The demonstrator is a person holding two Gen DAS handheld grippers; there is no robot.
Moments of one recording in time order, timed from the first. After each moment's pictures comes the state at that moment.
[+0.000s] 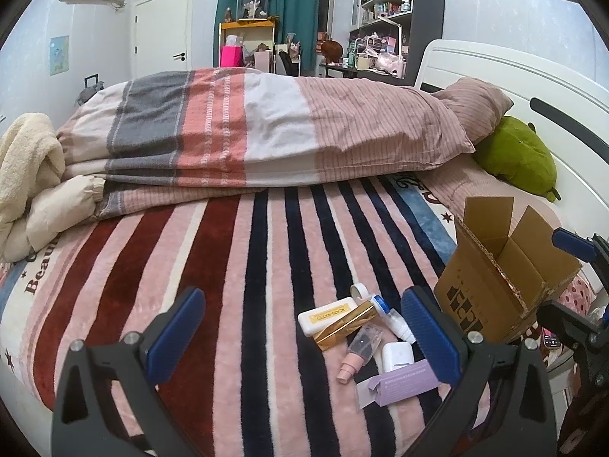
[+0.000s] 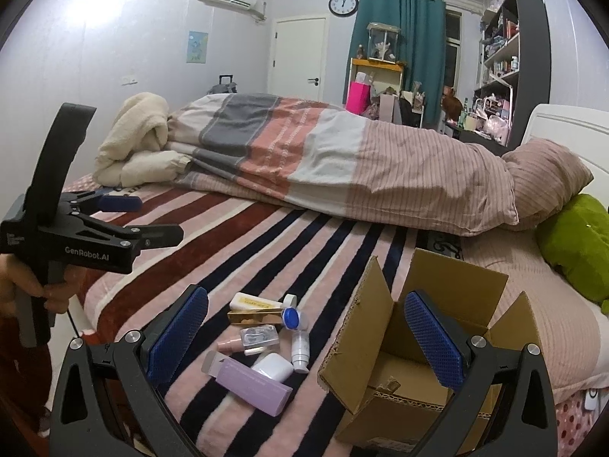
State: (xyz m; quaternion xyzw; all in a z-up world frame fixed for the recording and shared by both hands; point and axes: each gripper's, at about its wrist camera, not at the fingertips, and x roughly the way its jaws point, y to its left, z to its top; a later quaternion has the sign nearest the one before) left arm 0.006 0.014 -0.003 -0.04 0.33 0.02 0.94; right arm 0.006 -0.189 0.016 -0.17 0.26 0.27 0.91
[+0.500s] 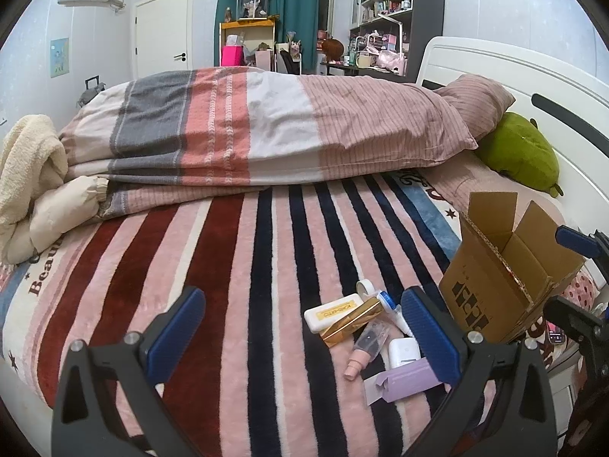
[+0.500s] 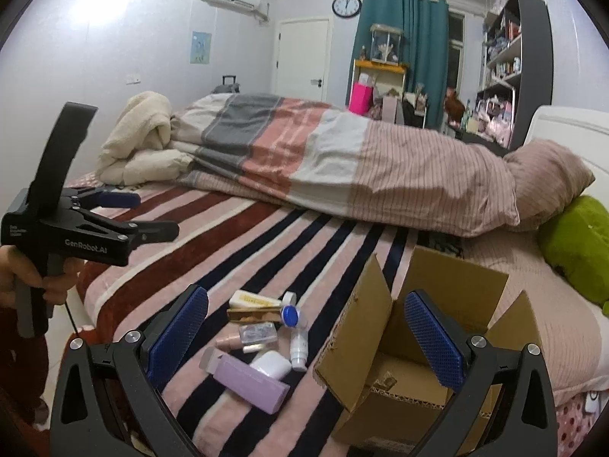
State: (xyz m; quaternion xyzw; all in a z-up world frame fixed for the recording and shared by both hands) left arm 0.004 0.017 -0.004 -0.04 0.34 0.02 0.94; right arm 0.010 -0.195 0.014 -0.17 0.27 0.28 0.90
